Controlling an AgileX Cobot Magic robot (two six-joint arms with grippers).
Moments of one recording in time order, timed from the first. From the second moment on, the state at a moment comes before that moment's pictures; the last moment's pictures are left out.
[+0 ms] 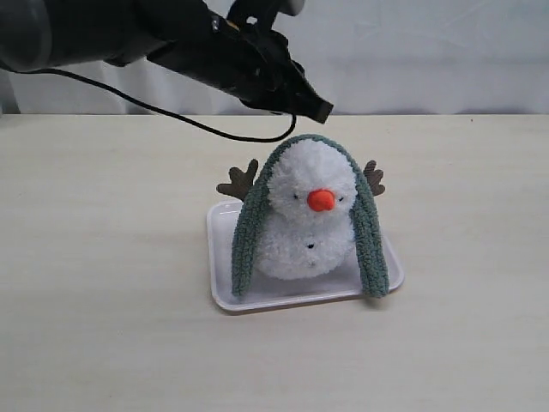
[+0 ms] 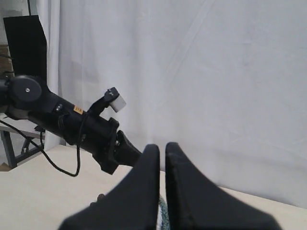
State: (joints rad) left arm -0.60 1.92 -1.57 -0.59 0.48 0.68; right arm 0.29 0.35 -0.62 0.39 0.35 -0.39
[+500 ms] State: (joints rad) left arm -0.70 2.03 -1.58 -0.31 0.40 0.68; right arm 0.29 0.35 -0.62 0.39 0.36 -0.39
